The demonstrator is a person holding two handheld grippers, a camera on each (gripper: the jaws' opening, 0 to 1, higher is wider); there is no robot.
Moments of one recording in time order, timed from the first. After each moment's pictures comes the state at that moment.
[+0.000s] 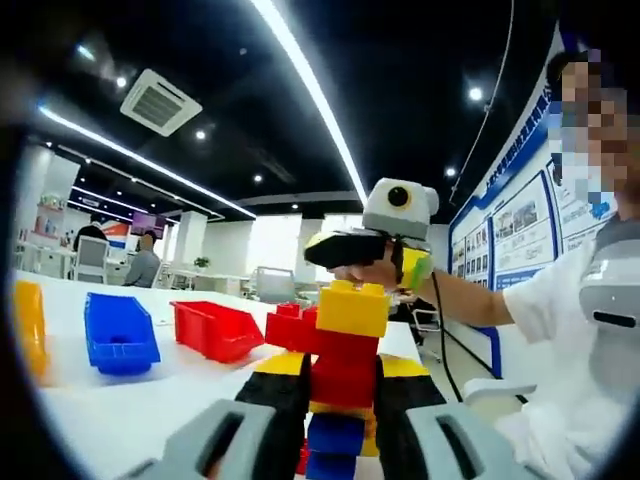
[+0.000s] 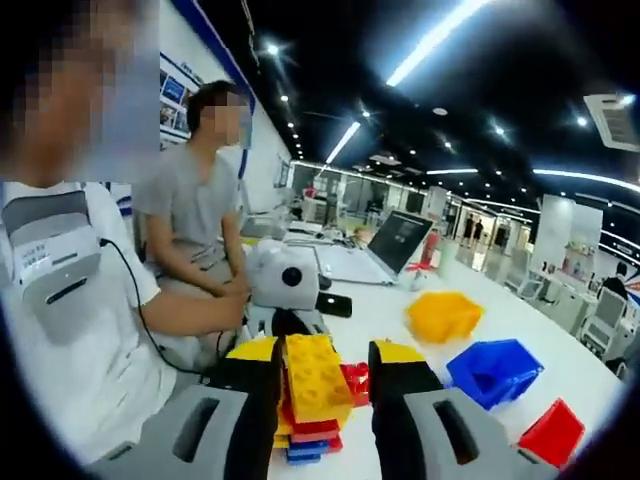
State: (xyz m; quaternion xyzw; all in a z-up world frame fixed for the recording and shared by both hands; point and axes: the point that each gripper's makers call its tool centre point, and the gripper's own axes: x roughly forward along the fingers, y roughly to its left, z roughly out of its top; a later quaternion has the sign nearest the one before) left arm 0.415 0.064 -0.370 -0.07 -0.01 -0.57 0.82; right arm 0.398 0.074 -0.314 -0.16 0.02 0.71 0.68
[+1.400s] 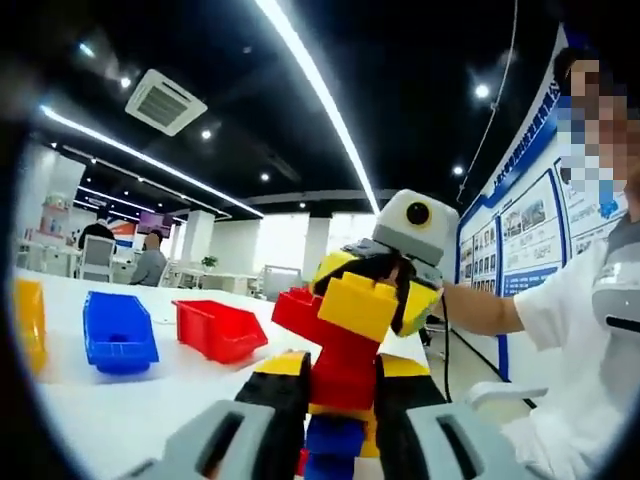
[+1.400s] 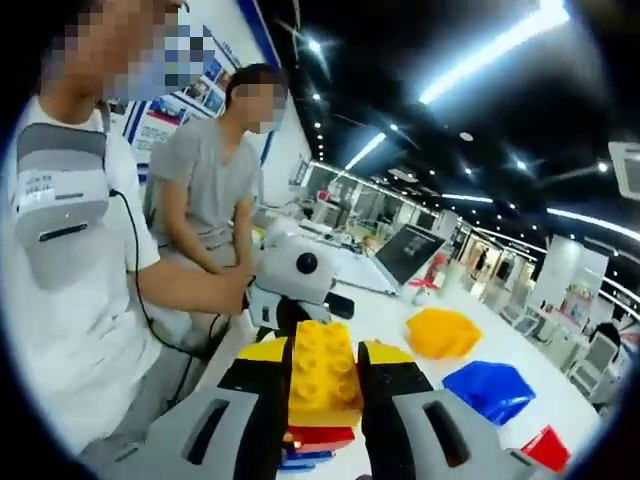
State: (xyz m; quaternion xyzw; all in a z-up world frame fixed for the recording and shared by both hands) left arm 0.420 0.052 -0.369 -0.07 0.00 -0.55 0.83; right arm 0.397 0.075 -0.327 -0.18 -0.04 0.70 0.69
